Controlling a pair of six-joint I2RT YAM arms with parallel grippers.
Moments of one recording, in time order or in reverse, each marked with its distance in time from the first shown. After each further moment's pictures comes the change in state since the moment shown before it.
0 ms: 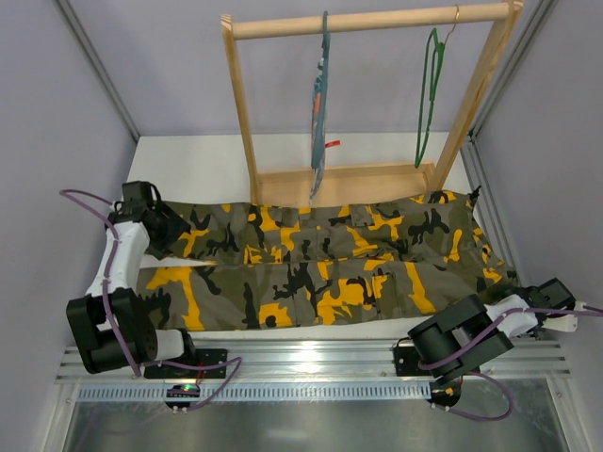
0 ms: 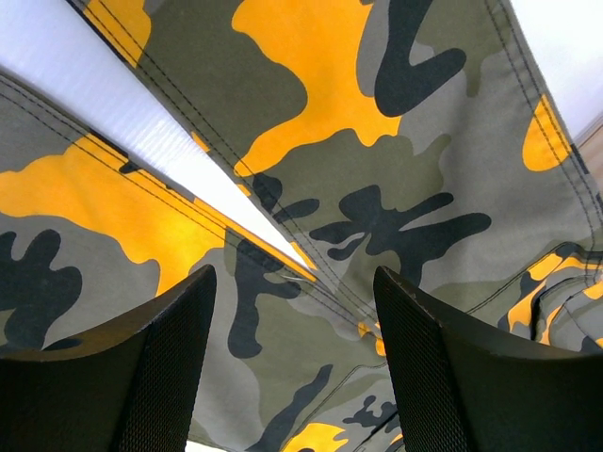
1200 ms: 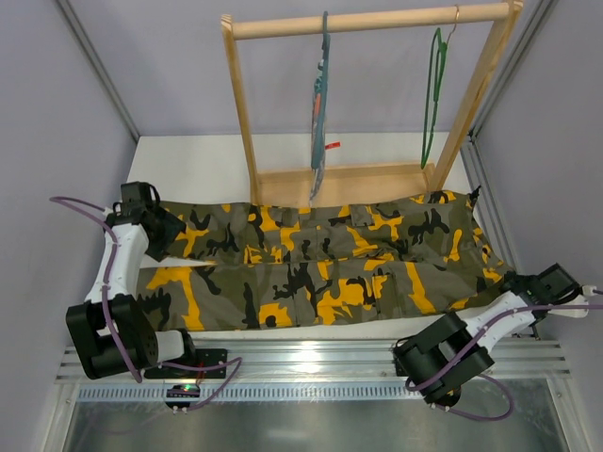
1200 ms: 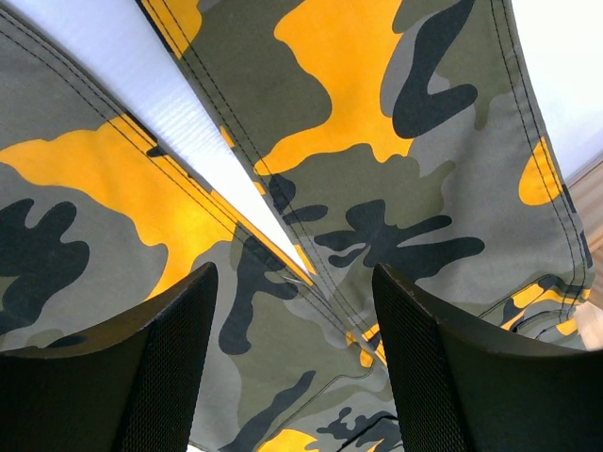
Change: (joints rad) left arm 0.000 -0.030 0.007 -0.036 -0.080 -0.121; right arm 0.087 -0.127 0.091 -0.074 0.042 0.048
